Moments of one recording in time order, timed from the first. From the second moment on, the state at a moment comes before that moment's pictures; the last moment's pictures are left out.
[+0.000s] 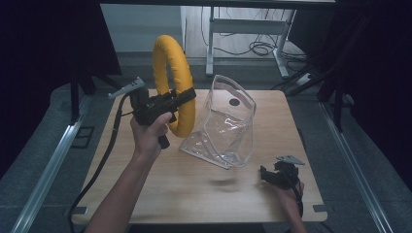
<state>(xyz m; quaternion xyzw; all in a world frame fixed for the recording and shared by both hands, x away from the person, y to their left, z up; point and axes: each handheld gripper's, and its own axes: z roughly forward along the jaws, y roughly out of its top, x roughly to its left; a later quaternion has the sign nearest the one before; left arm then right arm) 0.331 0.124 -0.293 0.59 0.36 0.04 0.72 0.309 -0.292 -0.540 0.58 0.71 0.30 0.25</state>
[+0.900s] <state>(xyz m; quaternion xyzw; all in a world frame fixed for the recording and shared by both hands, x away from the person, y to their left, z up) 0.337 0.080 -0.262 0.60 0.33 0.04 0.73 0.309 -0.291 -0.540 0.58 0.71 0.30 0.25</state>
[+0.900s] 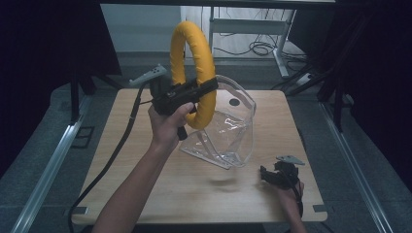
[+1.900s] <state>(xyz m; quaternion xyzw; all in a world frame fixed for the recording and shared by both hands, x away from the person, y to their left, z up) 0.337 0.038 -0.244 0.61 0.30 0.02 0.73 0.309 -0.291 -0.540 0.58 0.71 0.30 0.25</state>
